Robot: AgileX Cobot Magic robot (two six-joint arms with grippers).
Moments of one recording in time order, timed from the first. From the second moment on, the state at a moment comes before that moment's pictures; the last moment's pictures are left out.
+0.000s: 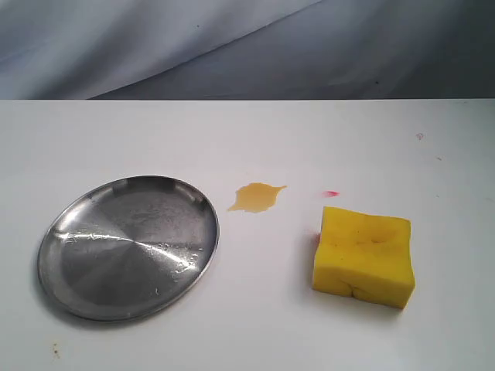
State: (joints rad) left arm -0.07 0.00 0.00 0.05 0.03 0.17; right arm 0.26 0.01 0.00 0.01 0.09 0.02
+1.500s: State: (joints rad) left arm -0.07 0.00 0.00 0.05 0.03 0.17; right arm 0.26 0.63 -0.60 0.41 0.68 -0.03
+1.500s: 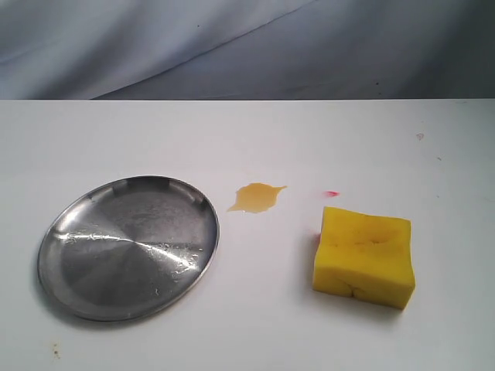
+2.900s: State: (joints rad) left arm -0.07 0.00 0.00 0.05 0.03 0.17; right arm 0.26 1.77 -0.82 0.48 0.53 -0.25
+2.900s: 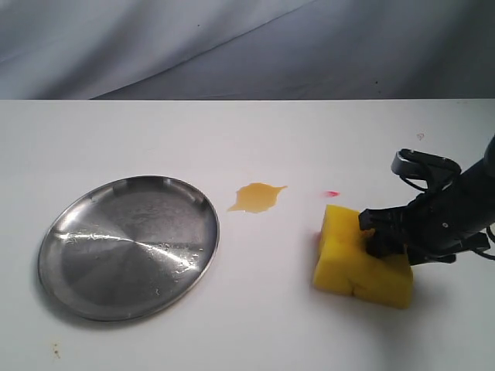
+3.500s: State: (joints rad) left arm -0.07 0.00 0.00 0.05 0.03 0.17; right arm 0.41 1.90 -1.31 0.41 0.66 -0.16
